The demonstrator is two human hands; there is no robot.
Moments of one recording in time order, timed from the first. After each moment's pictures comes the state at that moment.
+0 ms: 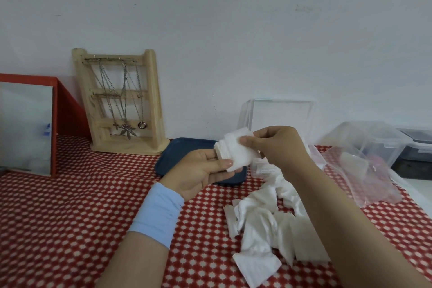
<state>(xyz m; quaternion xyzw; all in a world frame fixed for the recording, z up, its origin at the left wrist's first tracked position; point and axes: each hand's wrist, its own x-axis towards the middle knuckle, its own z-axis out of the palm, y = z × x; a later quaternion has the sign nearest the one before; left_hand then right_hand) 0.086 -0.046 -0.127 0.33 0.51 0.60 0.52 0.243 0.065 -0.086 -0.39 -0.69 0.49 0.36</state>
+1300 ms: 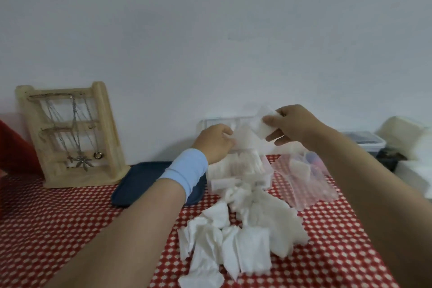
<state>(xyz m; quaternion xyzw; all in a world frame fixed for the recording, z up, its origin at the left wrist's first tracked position) 0.164 0.078 -0.059 0.56 0.73 0.34 0.19 0.358 0.169 -0.023 -0.42 -0.72 0.44 0.33</state>
